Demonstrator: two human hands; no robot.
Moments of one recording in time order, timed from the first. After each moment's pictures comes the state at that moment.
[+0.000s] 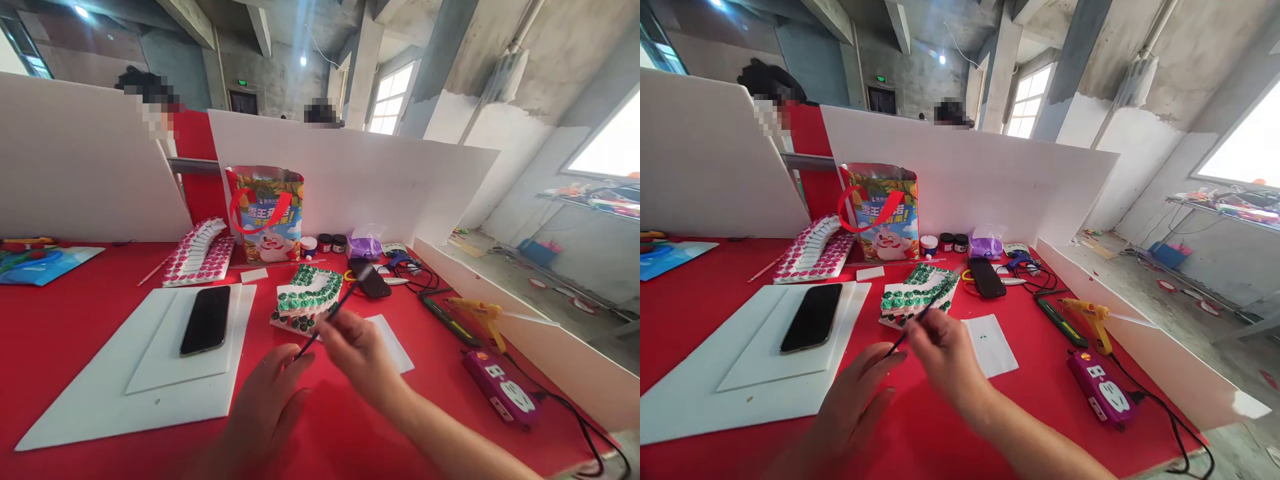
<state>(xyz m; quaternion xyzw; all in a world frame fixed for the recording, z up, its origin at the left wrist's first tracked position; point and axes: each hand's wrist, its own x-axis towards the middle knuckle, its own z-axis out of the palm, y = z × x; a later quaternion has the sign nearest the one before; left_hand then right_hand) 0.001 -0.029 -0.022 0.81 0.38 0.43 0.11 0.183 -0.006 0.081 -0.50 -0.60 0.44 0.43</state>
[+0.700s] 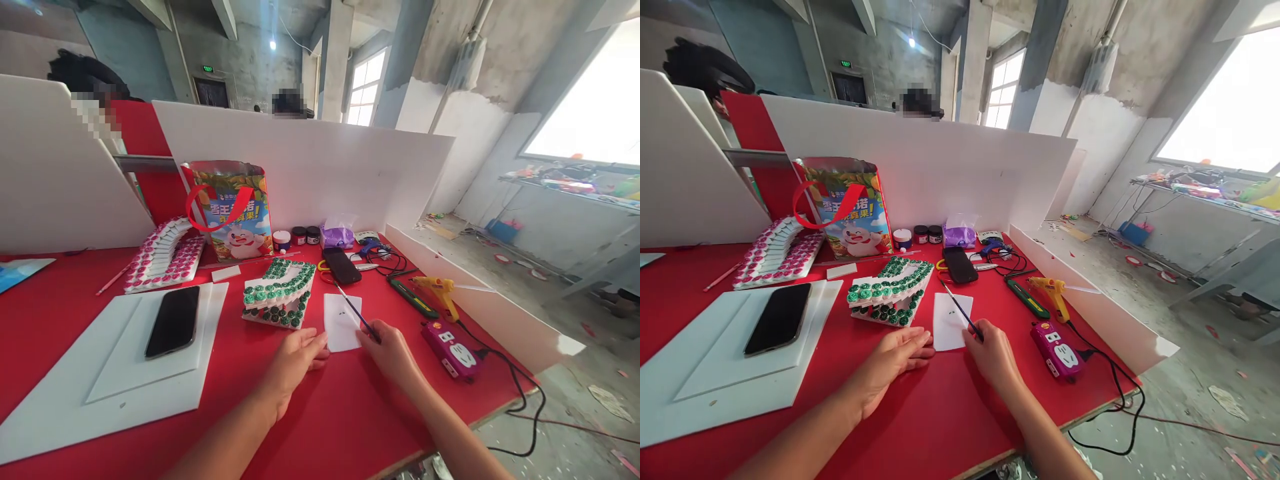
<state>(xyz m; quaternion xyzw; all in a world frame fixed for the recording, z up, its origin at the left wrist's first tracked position) 0.103 -0.017 0.040 0.32 0.52 0.35 0.71 0.297 -0.038 0.027 -0.76 -0.55 0.22 0.27</state>
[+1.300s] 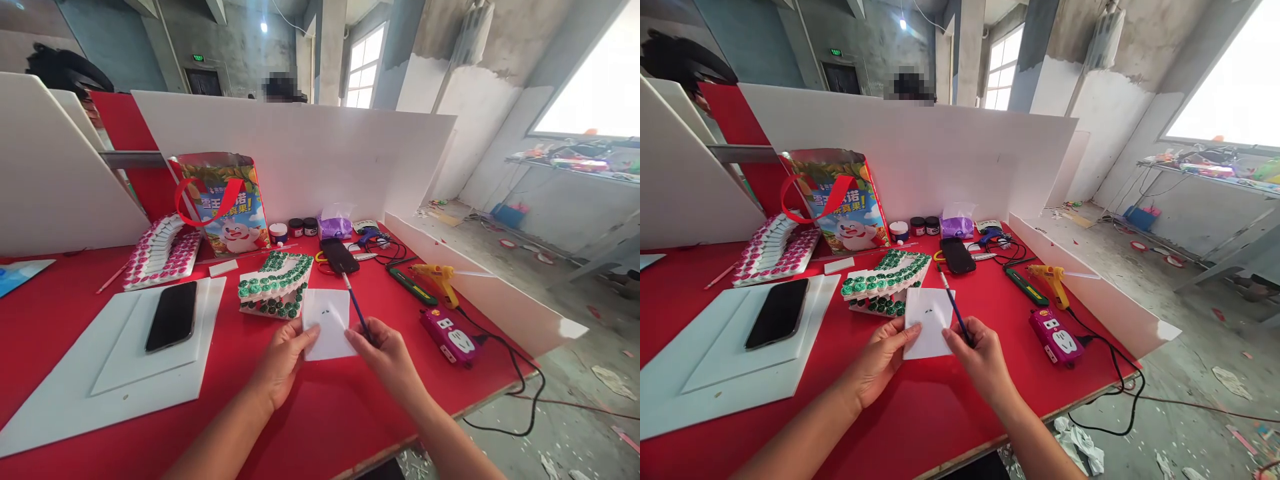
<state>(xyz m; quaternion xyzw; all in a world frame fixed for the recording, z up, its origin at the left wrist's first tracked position) 0.104 -0.019 0.041 0.27 0.41 0.39 0.78 0.274 -0.064 0.035 -0.60 -0.49 0.40 0.49</state>
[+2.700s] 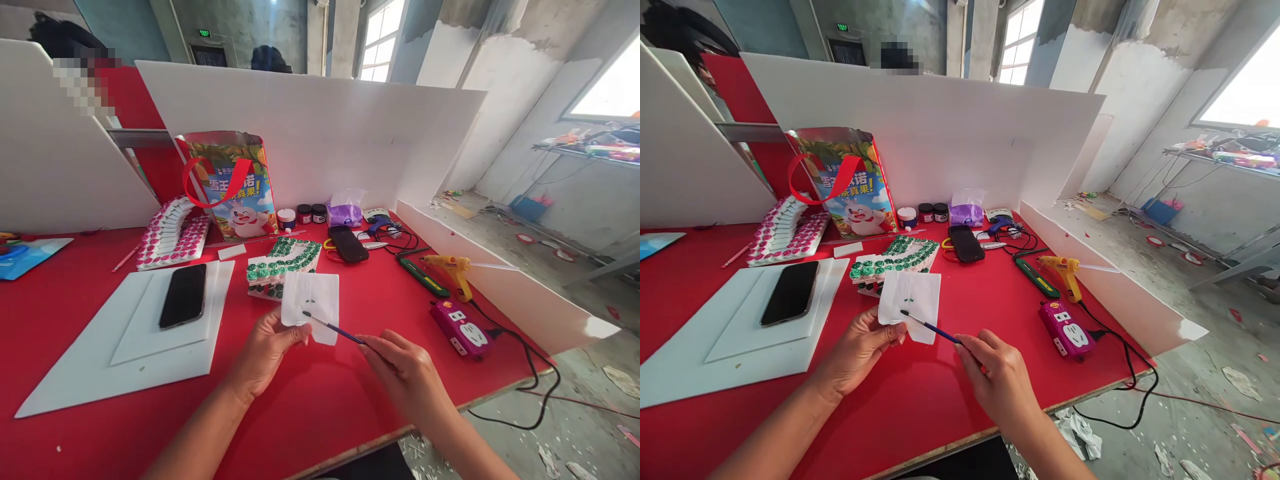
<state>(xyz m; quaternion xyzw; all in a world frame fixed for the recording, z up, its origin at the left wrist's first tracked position) 0.065 -0.024 0.036 0.36 0.40 0.44 0.72 0.287 -0.101 0.042 -0.58 -0.73 0.11 0.34</state>
